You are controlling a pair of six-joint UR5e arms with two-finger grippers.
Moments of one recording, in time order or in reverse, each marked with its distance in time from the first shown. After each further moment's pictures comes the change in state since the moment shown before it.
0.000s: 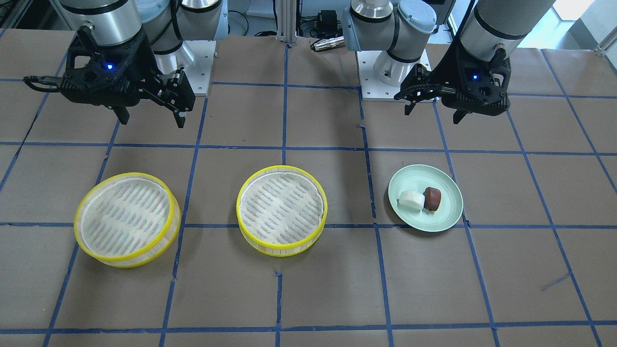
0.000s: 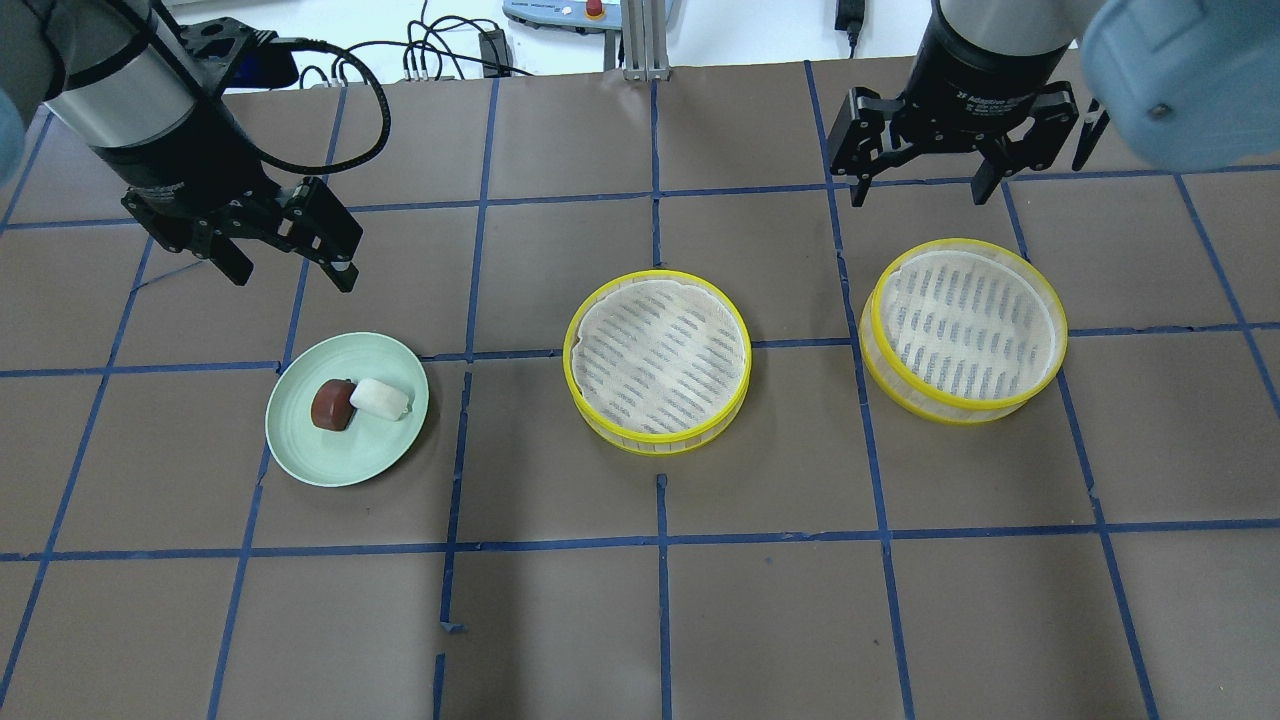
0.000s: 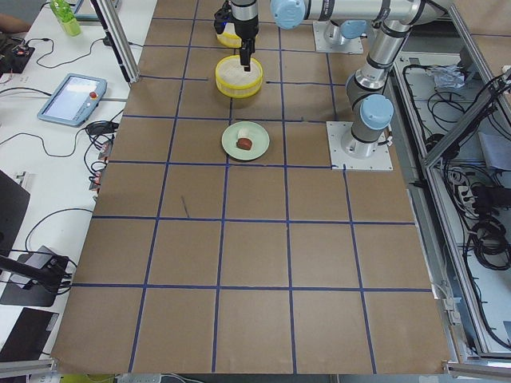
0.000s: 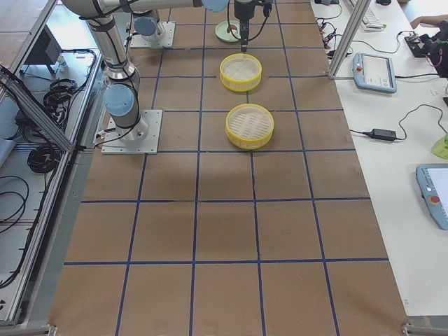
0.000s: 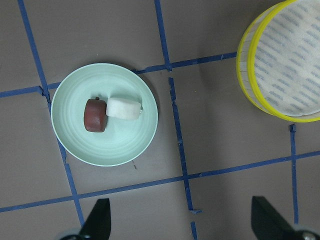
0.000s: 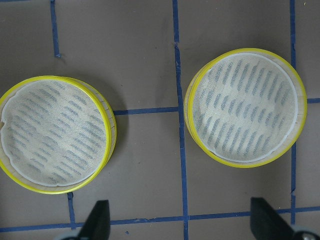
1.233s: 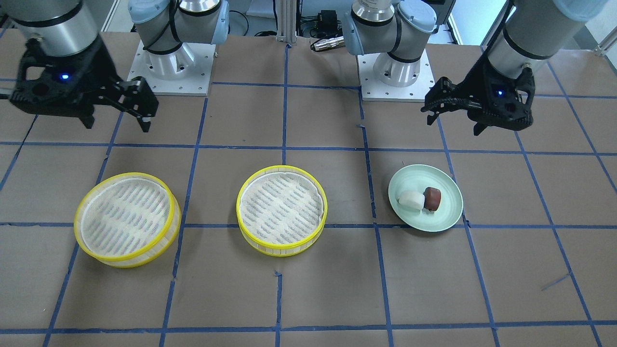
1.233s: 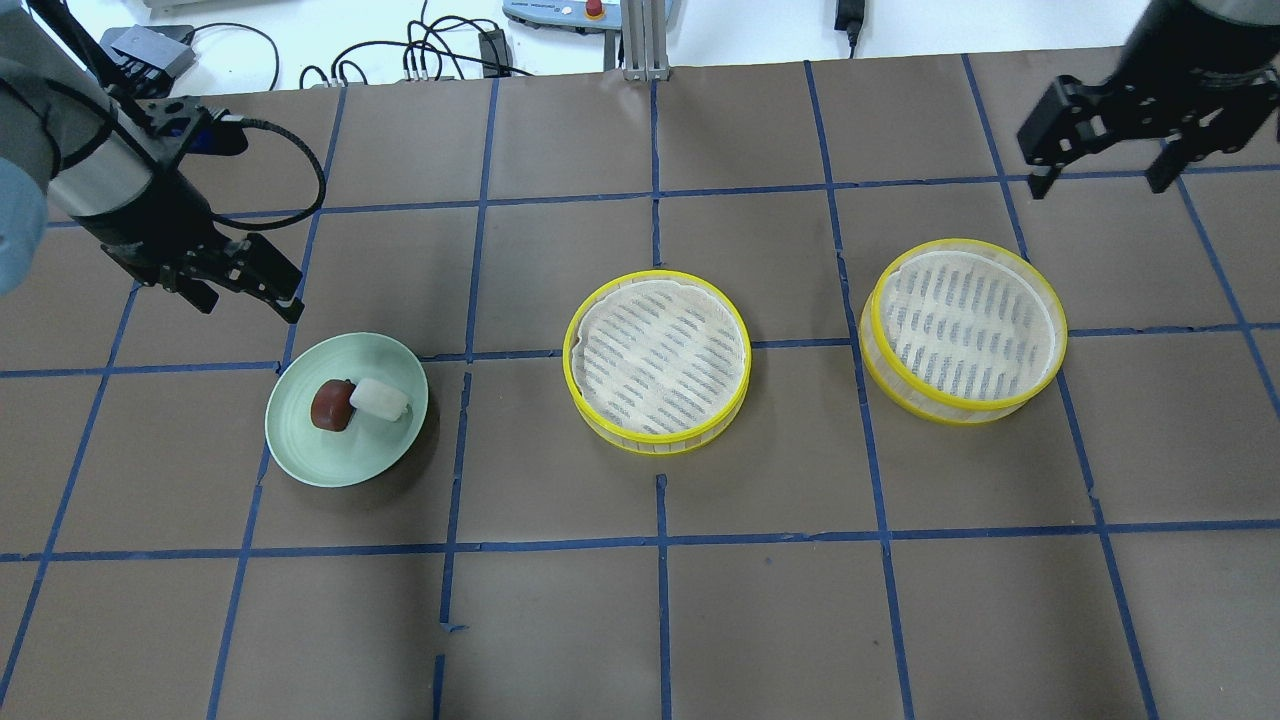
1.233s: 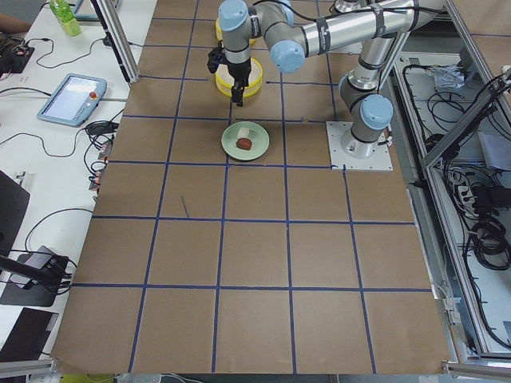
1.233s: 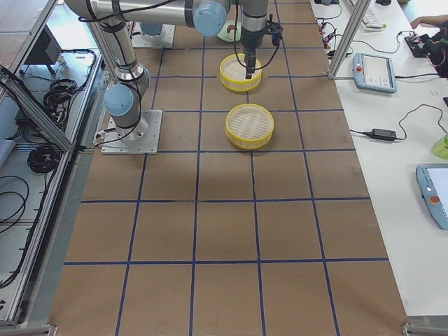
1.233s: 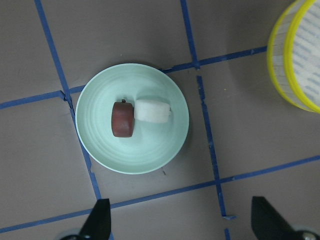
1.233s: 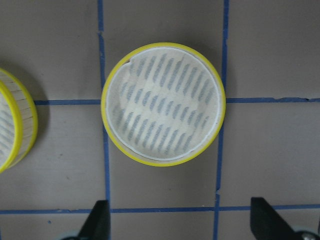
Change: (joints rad) left arm 0.193 -0.082 -0.201 0.277 -0.001 0.254; right arm -0.349 0.000 0.013 0.063 -0.002 -0.409
